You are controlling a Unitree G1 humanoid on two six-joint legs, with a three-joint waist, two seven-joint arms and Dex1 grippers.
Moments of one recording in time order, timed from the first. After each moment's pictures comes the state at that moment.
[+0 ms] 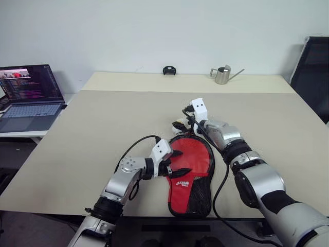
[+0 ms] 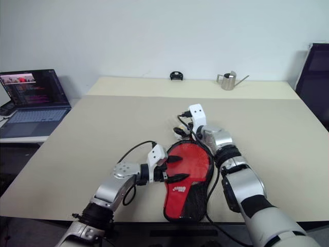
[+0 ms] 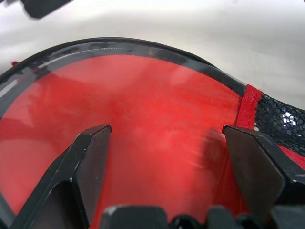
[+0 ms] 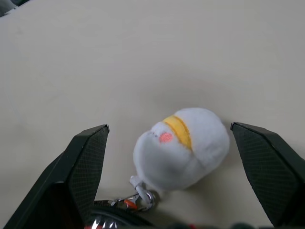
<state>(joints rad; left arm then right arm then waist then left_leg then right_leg) -0.44 0.34 -0.23 0.13 -0.16 0.28 -0.95 -1.19 -0.08 0.06 1.14 0.19 0.27 0.45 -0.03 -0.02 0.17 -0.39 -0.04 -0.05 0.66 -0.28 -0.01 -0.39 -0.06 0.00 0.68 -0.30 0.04</state>
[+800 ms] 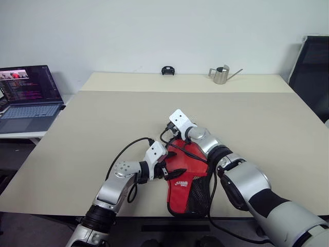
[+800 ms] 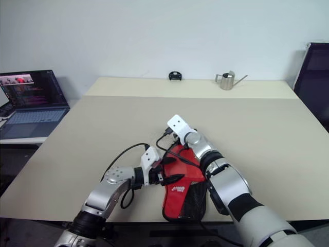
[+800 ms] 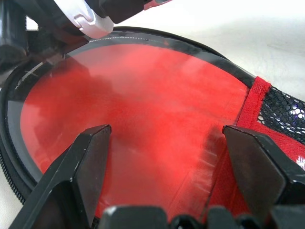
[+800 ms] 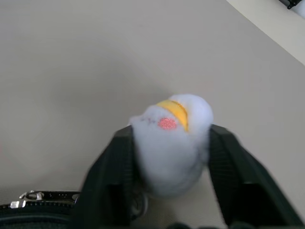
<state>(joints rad) -0.36 0.38 -0.20 0.02 -0.18 0.35 -0.89 -1.23 0.03 0.20 1.33 -0.22 0.01 0.22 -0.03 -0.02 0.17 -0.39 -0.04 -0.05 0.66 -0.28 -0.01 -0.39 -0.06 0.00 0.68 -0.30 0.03</state>
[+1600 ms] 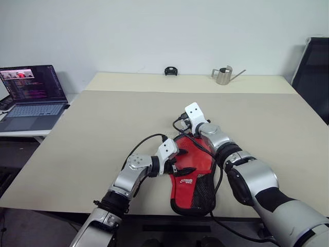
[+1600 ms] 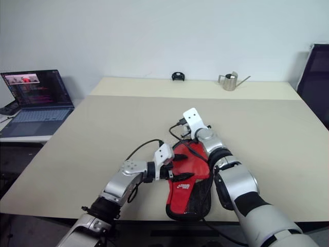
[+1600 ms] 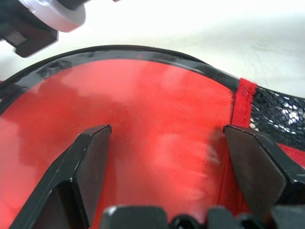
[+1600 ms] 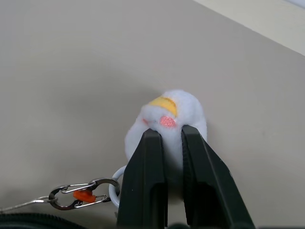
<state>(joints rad) -0.53 0.30 -0.28 0.31 -0.12 0.14 -0.98 -1.23 -0.05 0.02 1.30 -0.10 0.07 0.22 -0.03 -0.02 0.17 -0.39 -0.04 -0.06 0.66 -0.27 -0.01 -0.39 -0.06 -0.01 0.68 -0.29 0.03</state>
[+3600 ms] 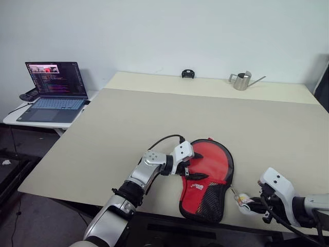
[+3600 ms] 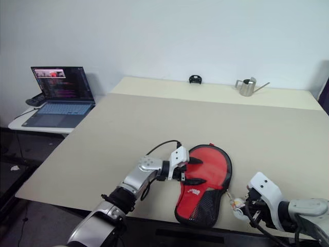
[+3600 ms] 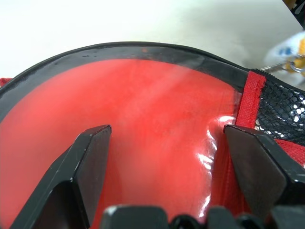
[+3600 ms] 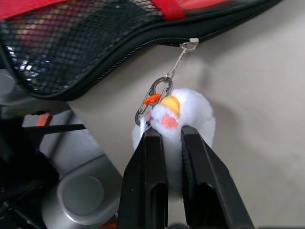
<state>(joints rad) -0.66 0.20 -0.36 0.56 -0.08 0.01 -1.07 0.16 -0.90 -0.28 -0.85 0.59 1.34 0.76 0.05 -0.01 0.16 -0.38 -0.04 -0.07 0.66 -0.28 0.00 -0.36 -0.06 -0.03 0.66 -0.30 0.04</state>
